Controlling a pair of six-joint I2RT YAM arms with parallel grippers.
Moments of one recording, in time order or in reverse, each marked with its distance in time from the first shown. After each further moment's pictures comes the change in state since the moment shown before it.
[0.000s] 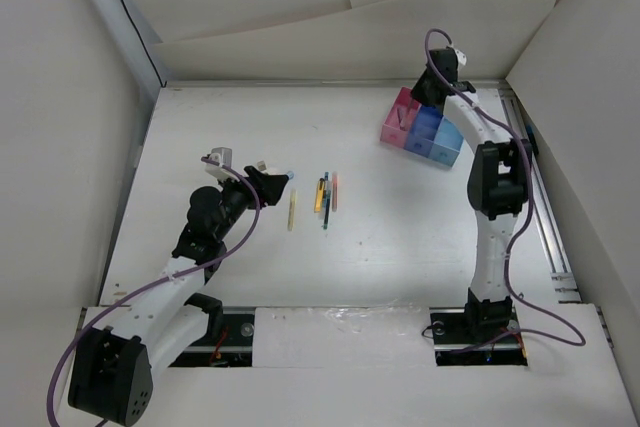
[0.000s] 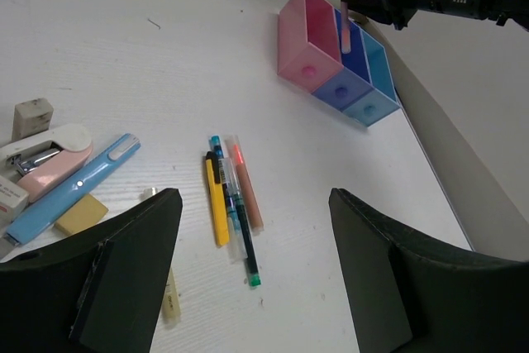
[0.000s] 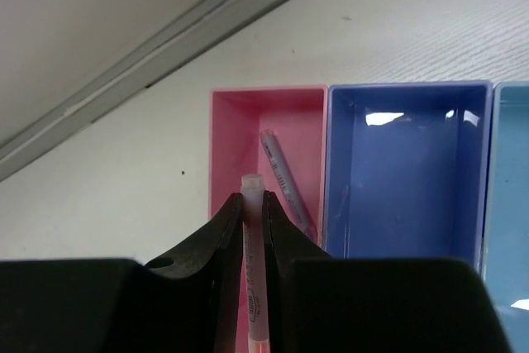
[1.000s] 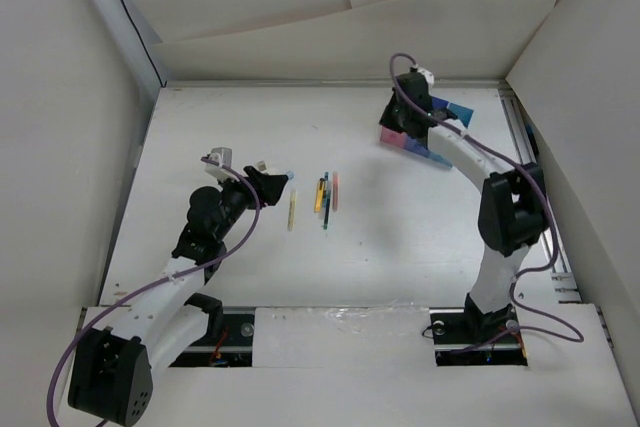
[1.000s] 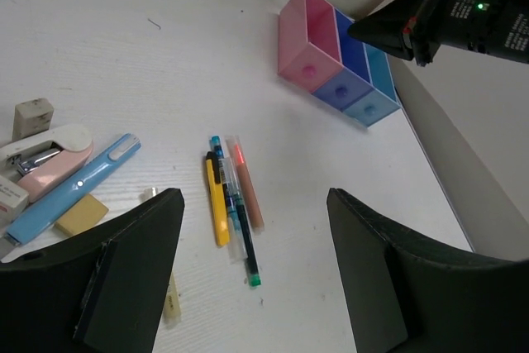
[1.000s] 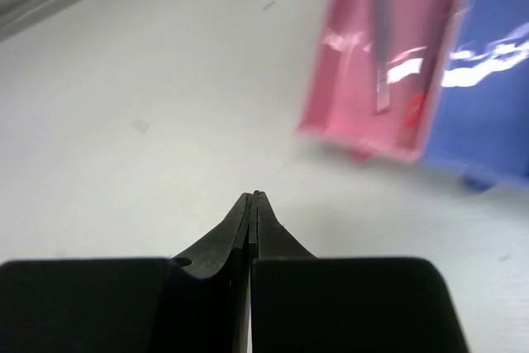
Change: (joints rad) left arm 0.000 0.002 0.000 0.000 0.000 0.000; right arm 0.175 -0.298 -0.388 0.048 0.000 0.009
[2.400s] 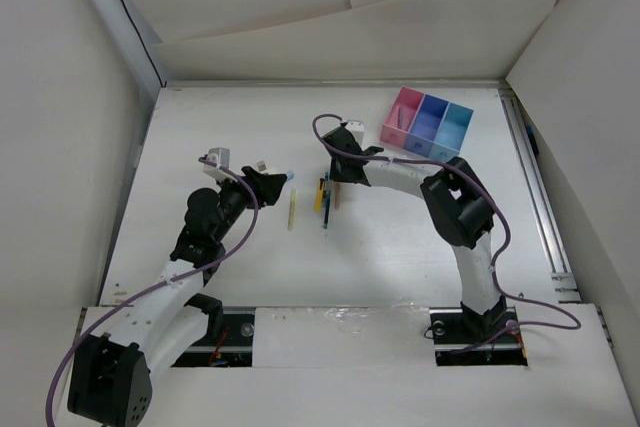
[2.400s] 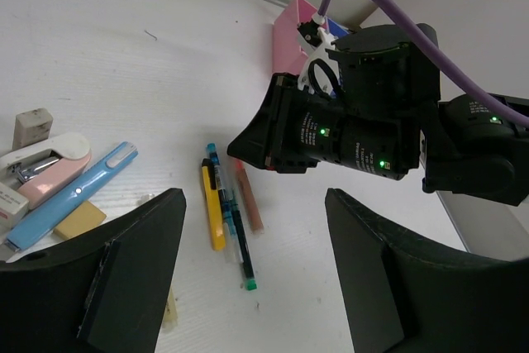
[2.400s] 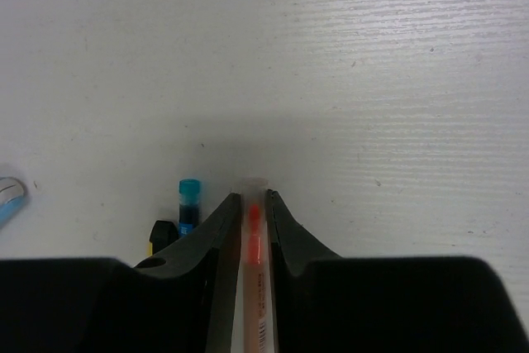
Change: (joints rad) left arm 0.000 -0.037 0.000 -0.008 -0.005 0.000; right arm 0.387 0.195 -0.090 0.036 0.193 0.021
